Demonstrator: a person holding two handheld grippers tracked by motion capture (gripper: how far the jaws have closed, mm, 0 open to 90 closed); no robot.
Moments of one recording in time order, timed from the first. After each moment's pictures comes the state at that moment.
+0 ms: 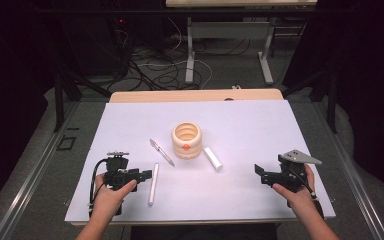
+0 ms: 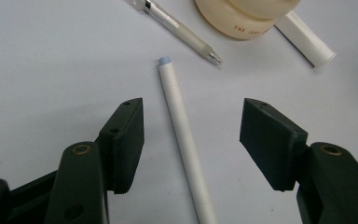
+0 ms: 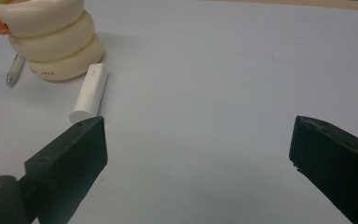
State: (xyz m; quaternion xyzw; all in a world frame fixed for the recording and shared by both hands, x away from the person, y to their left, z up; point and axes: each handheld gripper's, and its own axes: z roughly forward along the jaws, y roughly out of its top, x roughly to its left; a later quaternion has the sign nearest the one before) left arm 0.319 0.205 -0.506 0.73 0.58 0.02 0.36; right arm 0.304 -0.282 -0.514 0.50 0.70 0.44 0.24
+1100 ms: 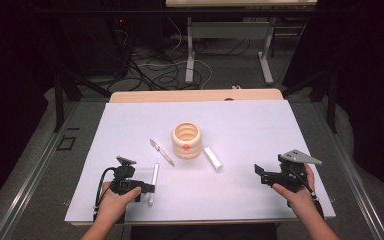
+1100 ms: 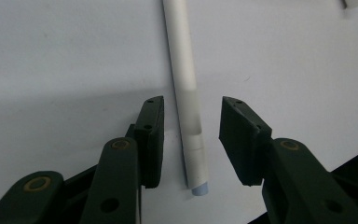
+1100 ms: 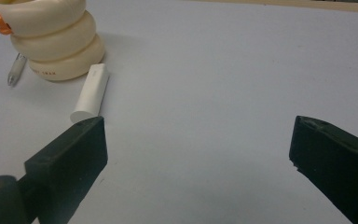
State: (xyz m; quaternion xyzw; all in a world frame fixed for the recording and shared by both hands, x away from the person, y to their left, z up) left arm 0.318 0.196 -0.533 0.73 0.62 -0.09 0.27; right arm 0.303 -0.282 -0.513 0.50 0.70 0.44 0.24
